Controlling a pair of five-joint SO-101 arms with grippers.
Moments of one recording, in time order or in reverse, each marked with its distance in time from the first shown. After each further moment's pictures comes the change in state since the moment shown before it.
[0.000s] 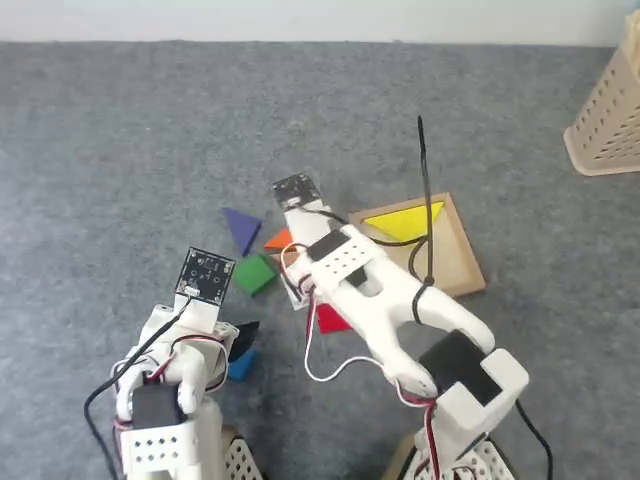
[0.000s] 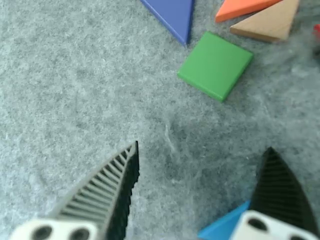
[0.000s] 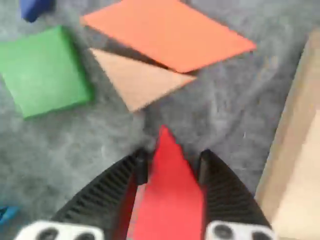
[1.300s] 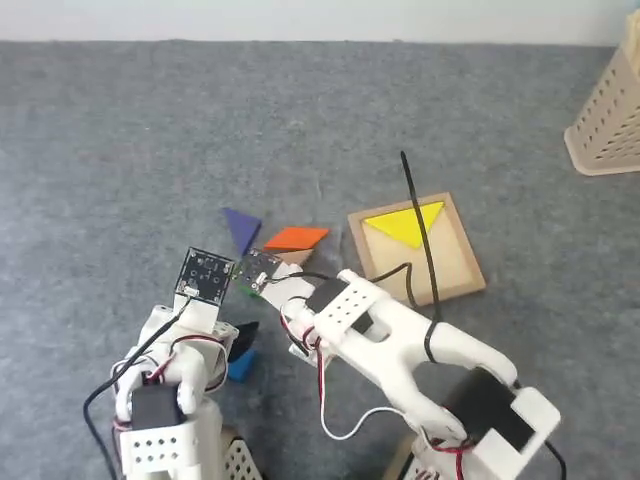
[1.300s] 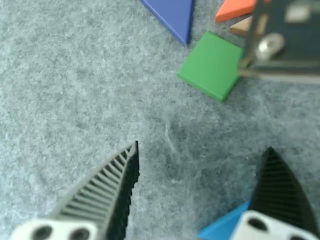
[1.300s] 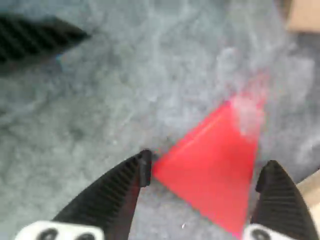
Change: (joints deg) left arm 0.0 0.0 0.0 0.0 0.0; right arm -7.0 -11.9 16.9 1.3 26.4
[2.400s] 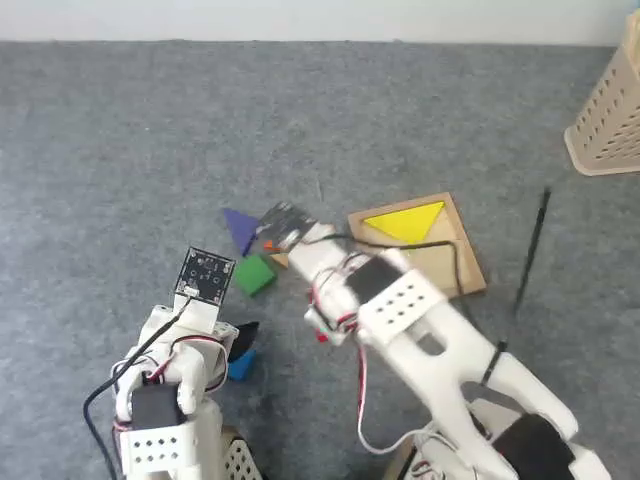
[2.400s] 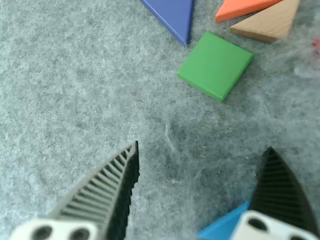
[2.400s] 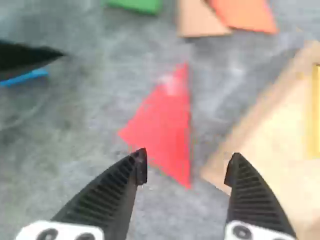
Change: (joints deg) left arm 0.0 0.0 0.0 0.0 0.0; right arm 8.7 -20.0 -2.6 12.5 -1.3
